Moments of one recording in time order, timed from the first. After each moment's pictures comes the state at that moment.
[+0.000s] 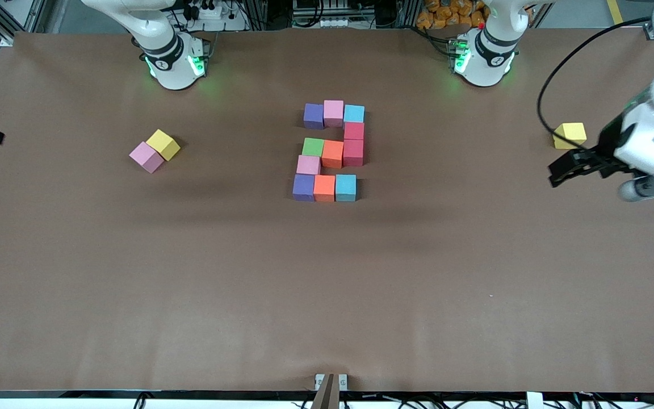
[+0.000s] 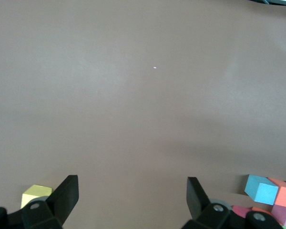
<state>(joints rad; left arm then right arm) 0.07 0.13 -0.23 -1.43 0.05 1.60 -0.31 -0.01 0.04 -0.17 -1.35 0.11 1.38 -0.10</state>
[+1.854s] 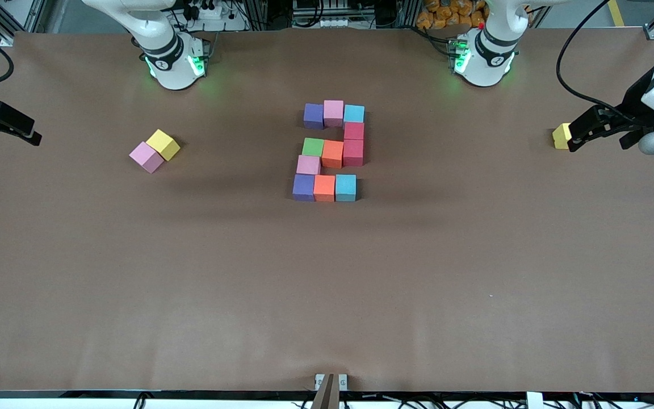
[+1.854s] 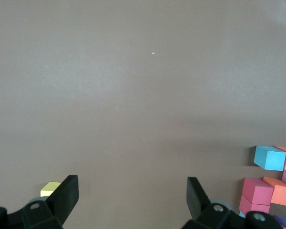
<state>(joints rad) -0.08 -0.03 -0.03 -1.58 -0.01 1.60 -0.16 -0.03 0.01 -0.01 -1.46 0.02 1.44 0.07</state>
